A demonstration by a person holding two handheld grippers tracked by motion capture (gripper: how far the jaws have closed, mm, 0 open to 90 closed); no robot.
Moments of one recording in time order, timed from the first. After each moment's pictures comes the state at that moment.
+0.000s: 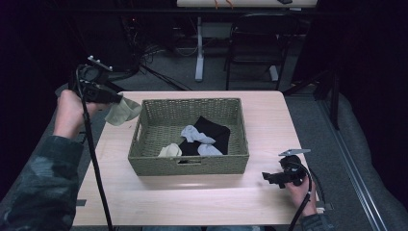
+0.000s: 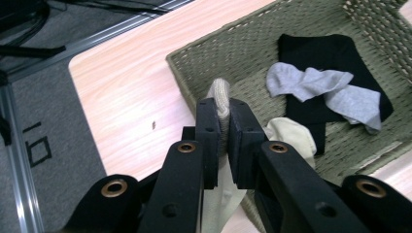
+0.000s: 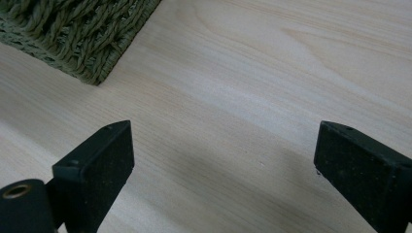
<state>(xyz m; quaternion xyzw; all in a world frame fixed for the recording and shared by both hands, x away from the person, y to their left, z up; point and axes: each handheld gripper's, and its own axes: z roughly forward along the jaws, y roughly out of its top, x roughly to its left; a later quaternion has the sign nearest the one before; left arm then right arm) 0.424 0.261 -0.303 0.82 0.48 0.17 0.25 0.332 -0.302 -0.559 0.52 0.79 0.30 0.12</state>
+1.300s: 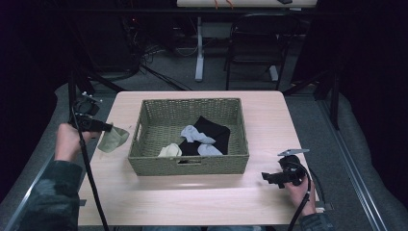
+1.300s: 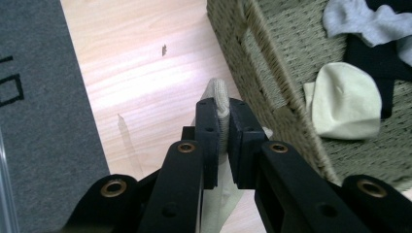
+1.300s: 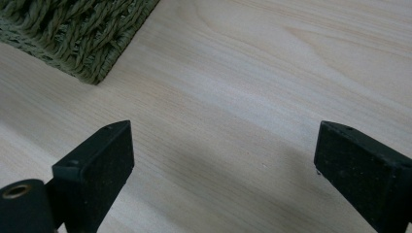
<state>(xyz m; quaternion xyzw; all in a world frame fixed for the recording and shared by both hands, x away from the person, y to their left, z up) 0.421 0.314 -0.408 0.80 0.55 0.11 0.22 0.333 -0.299 -0.560 0.52 0.79 0.30 0.11</state>
